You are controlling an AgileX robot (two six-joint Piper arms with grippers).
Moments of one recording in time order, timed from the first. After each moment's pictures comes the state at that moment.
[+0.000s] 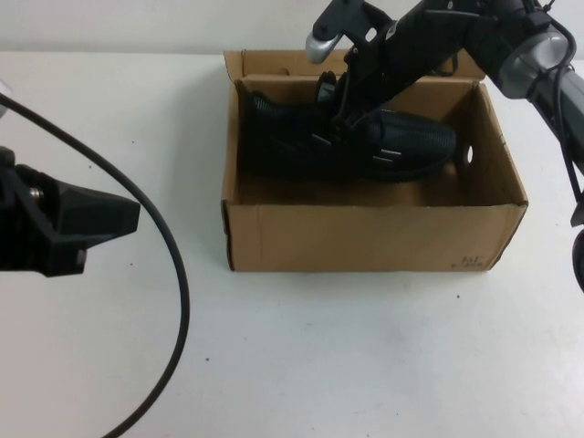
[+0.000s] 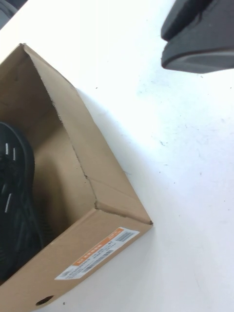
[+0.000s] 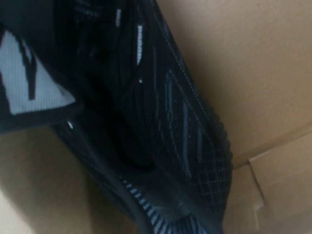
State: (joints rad) right arm 0.36 2.37 -2.44 0.35 1.09 -0.76; left arm -0.09 1.01 -0.93 -0.87 0.97 0.85
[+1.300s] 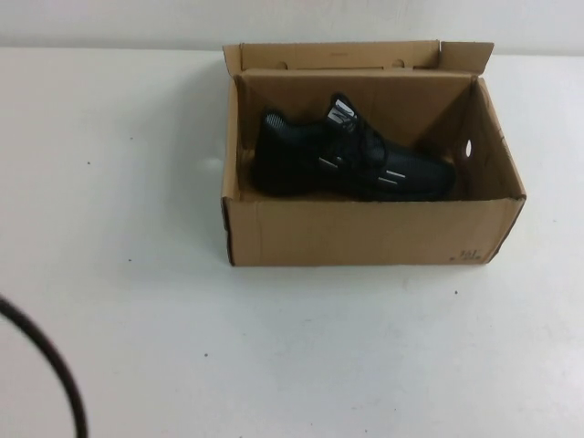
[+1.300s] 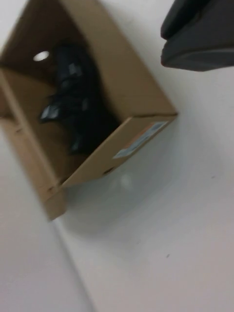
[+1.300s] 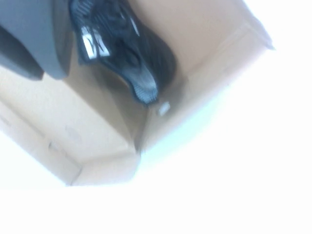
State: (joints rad) right arm 0.32 1.99 -2.45 0.43 1.26 -0.52; left arm -0.09 0.70 -1.09 -0.46 1.04 0.67
